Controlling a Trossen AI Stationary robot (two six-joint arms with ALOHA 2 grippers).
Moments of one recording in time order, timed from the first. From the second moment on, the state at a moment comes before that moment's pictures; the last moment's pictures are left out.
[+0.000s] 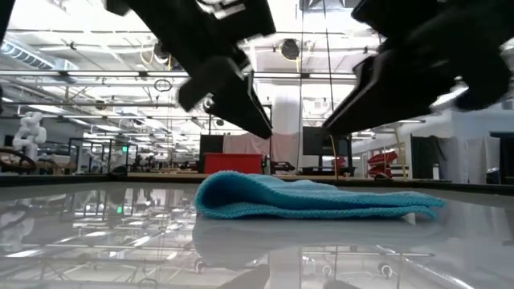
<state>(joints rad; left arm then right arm) -0.28 1.83 1.16 -0.21 -0.49 0.08 0.52 1.69 0.82 0.09 0.63 0.27</state>
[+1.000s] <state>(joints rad) 0.28 1.97 1.16 -0.20 0.07 0.22 -0.24 1.69 0.77 0.13 0.00 0.04</state>
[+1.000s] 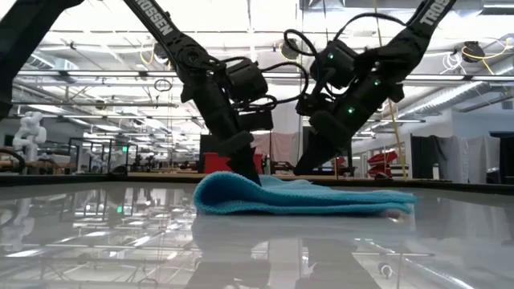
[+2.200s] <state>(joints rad) 0.37 1.79 1.27 -0.36 -0.01 0.23 -0.45 1.48 1.02 -0.36 -0.10 -0.14</state>
